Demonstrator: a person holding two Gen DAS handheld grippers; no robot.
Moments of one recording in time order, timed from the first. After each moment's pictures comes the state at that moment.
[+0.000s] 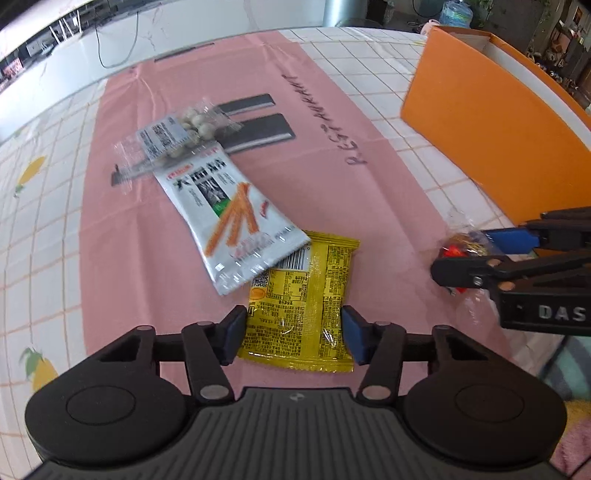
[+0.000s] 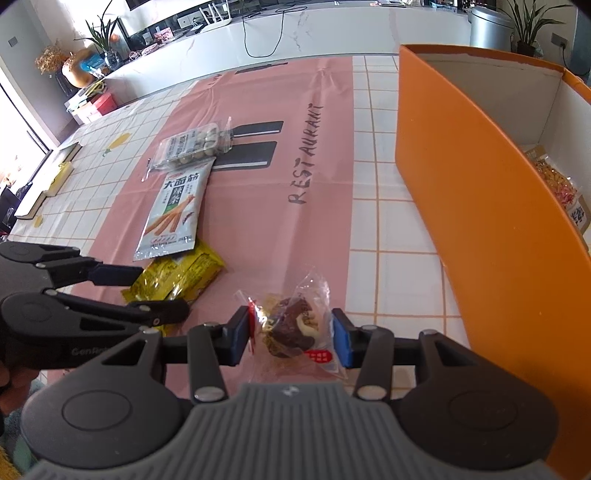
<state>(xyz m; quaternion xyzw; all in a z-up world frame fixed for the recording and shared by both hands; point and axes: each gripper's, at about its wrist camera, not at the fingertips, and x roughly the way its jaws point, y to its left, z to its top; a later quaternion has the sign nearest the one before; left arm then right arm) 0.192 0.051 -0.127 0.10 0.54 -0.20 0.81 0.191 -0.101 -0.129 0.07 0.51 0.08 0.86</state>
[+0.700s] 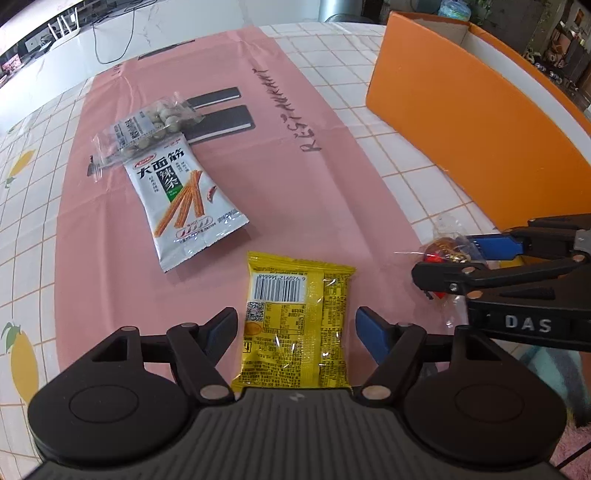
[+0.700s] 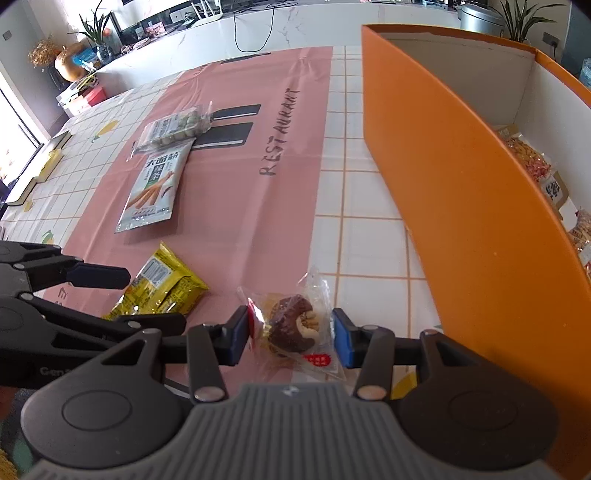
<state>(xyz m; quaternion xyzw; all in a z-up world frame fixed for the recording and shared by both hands) 0.170 0.024 -0.127 0.10 0.54 -0.19 0.81 0.168 -0.122 -0.137 0.07 0.51 0.07 0.85</state>
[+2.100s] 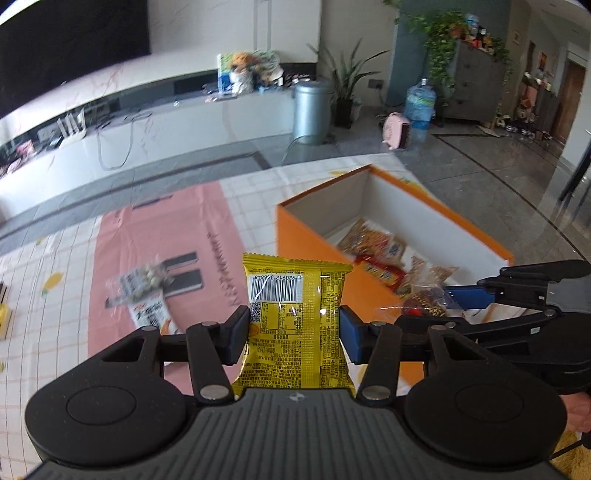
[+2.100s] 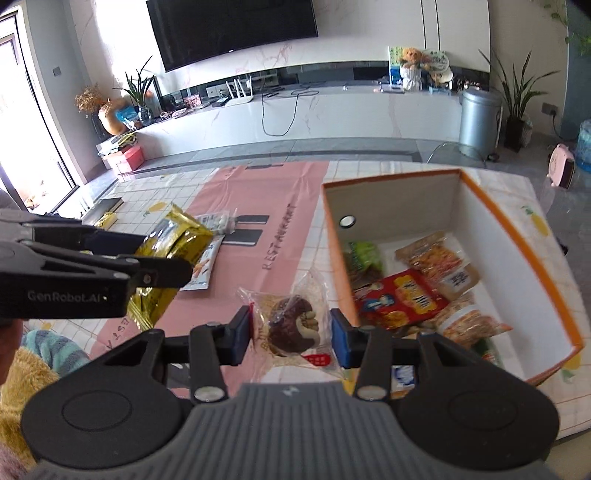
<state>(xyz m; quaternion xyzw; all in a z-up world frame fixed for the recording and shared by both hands) 0.091 -0.054 0.040 0.09 0.38 -0.23 0.89 0.072 -0.208 0.004 0.05 0.38 0.11 0.92</state>
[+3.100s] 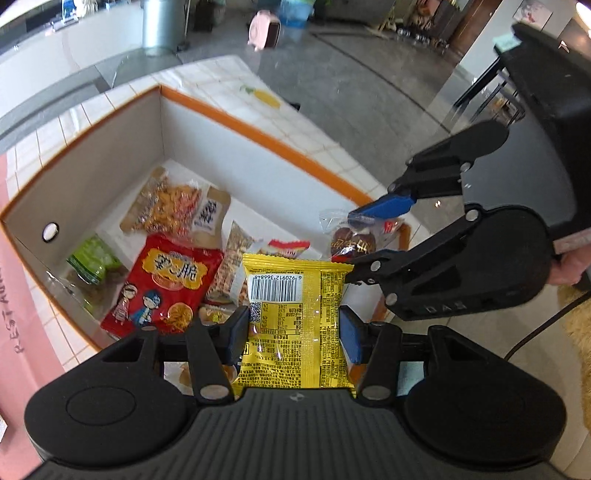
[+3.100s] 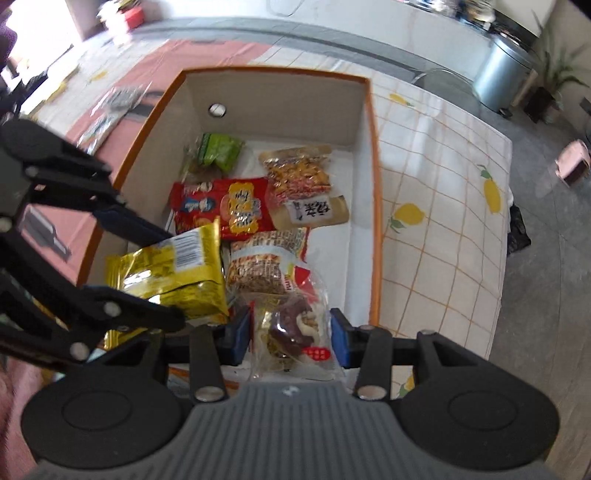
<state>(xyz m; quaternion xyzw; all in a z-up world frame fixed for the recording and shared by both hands) 0.172 -0.247 -0.048 0.11 0.53 -0.40 0.74 0.162 -0.370 -0.038 -0.11 0.56 0.15 0.81</state>
